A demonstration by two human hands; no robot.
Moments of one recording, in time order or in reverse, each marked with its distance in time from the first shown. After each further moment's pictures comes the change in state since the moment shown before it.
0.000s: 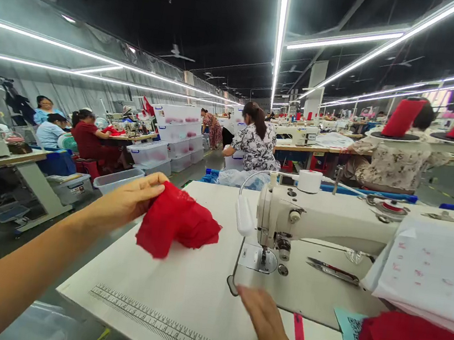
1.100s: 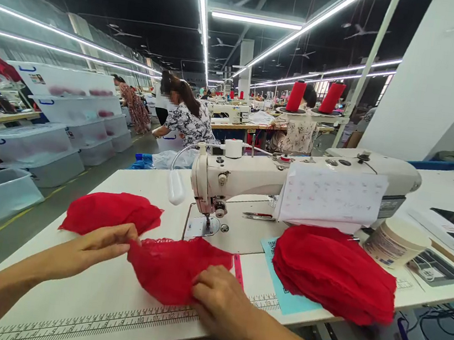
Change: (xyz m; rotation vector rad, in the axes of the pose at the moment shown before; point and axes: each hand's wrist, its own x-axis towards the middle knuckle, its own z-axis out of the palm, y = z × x) left_hand 0.008 -0.062 0.034 0.454 -0.605 0.003; right_hand 0.006 0.004 -0.010 -0.134 -0.305 -0.081
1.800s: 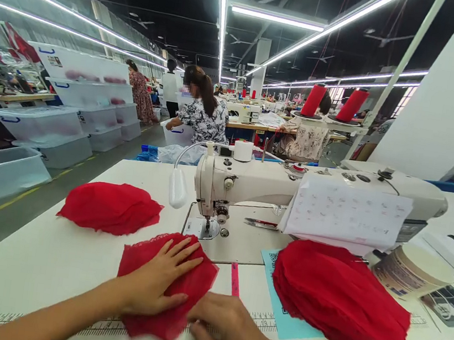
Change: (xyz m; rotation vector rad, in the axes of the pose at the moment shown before) left_hand 0.053 -0.019 0.098 0.742 -0.175 0.111; right_hand -0.015 0.003 -0.013 0.301 -0.154 0.151
